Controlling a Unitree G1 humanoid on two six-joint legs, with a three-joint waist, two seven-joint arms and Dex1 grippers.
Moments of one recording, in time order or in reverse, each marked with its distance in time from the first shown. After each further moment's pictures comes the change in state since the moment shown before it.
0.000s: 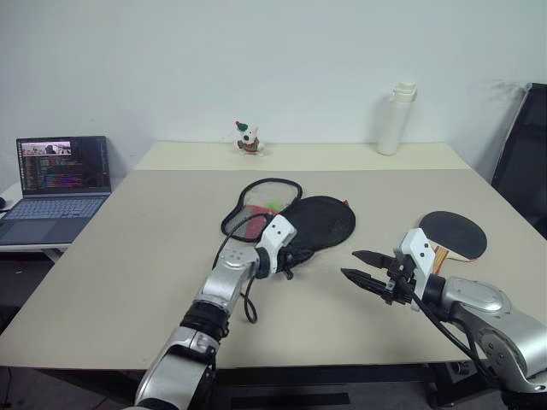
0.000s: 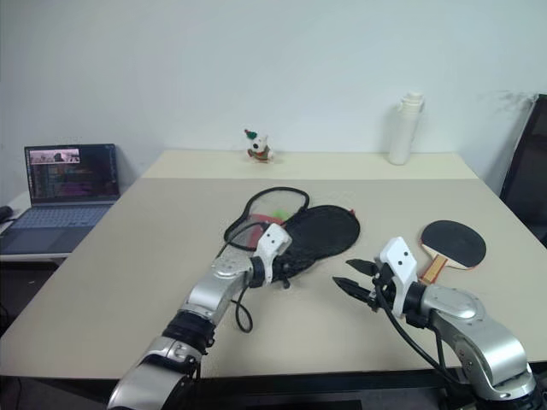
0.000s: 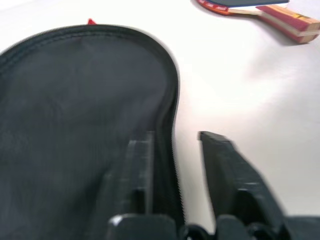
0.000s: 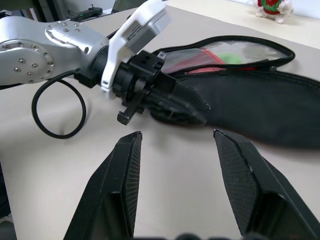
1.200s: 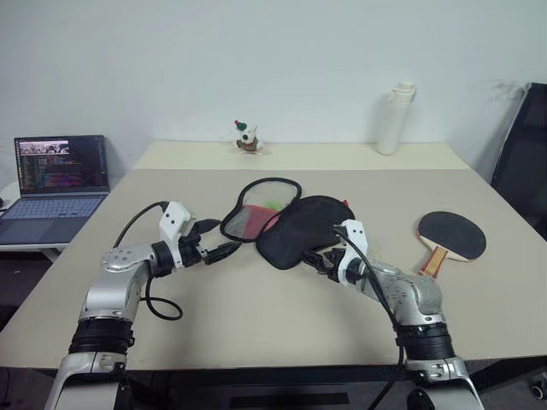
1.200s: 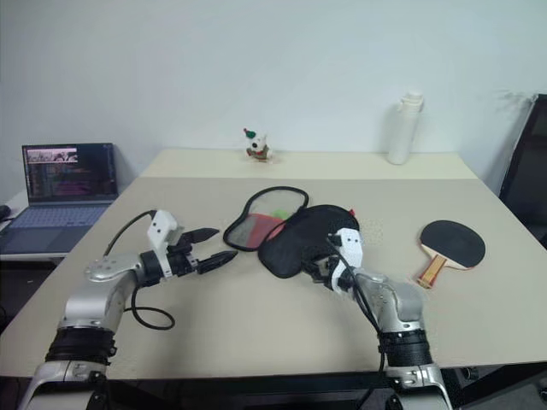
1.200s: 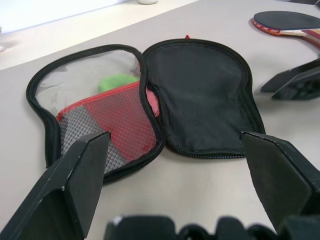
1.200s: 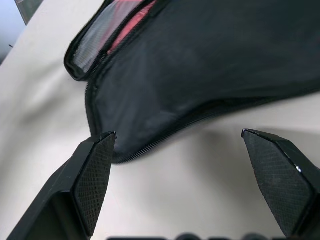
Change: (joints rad) left arm 0.129 0.393 0.284 -0.100 -0.227 -0.010 -0.164; right arm -0.392 0.565 -0.030 0.589 -0.047 0.304 -0.477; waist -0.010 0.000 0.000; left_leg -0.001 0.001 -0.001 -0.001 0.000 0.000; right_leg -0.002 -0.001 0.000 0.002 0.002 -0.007
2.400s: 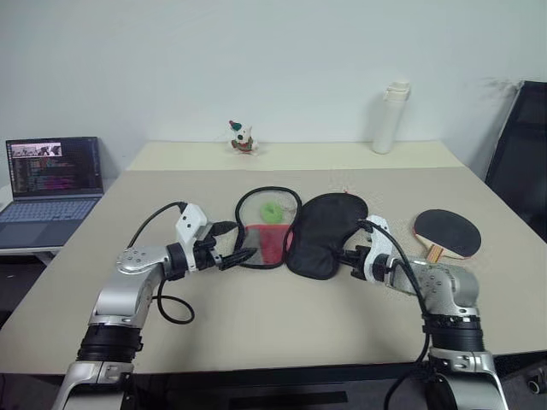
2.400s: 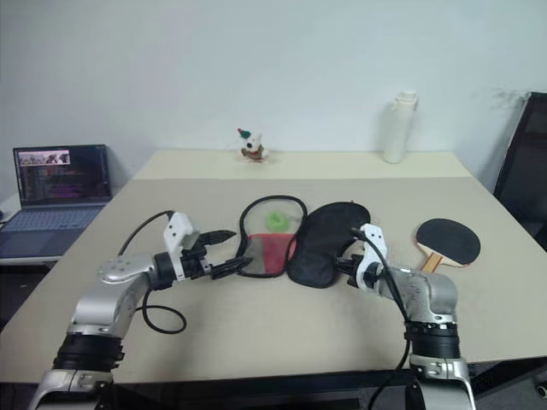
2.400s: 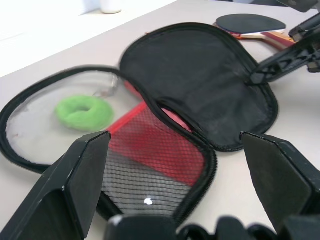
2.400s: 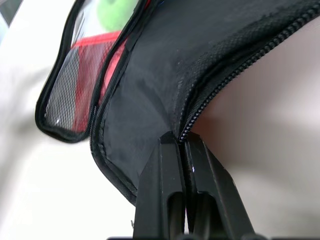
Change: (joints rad) left arm 0.044 -0.030 -0.050 -0.165 -0.008 0.051 -0.002; right arm -0.004 -0.172 -0.138 -0.103 0.090 0.286 0.054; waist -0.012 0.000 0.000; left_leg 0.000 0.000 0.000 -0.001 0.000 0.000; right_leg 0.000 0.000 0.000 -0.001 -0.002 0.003
